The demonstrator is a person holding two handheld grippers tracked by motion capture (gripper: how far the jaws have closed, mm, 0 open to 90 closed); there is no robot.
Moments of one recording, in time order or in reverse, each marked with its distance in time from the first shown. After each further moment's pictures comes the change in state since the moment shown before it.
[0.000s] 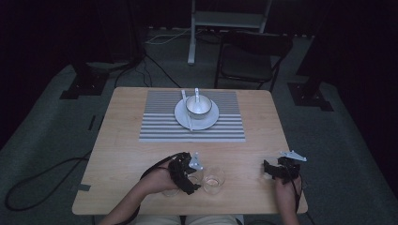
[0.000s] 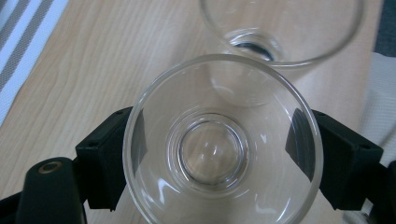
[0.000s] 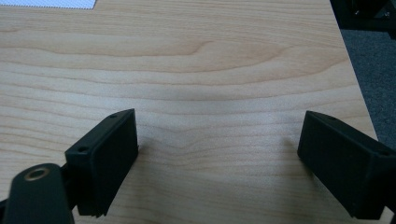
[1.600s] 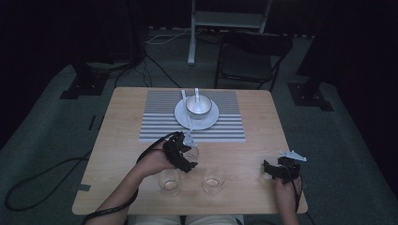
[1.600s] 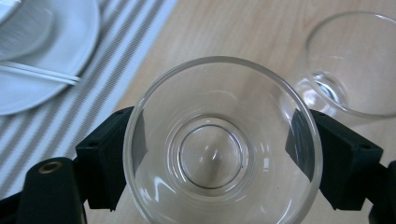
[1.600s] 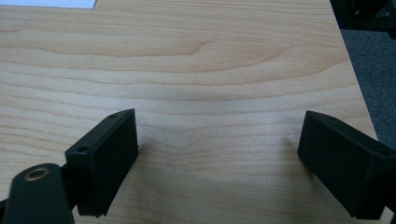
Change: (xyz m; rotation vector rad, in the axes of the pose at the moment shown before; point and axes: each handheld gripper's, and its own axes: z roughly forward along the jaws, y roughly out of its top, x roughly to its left) left arm 0.049 0.015 -0.032 -0.062 0.101 -0.081; right arm 0.000 0.000 0.000 0.000 0.000 0.000
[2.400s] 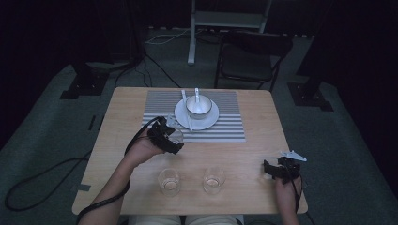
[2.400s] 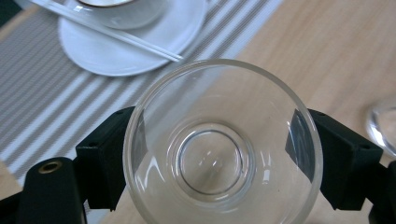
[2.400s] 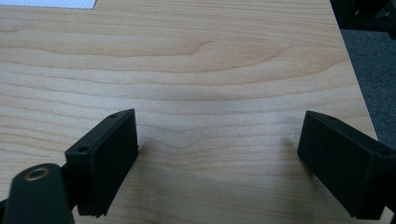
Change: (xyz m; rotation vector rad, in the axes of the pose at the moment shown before) left arm 0.056 -0.020 -0.018 -0.024 0.157 -0.189; right arm 0.000 0.000 0.000 -0.001 0.000 -0.002
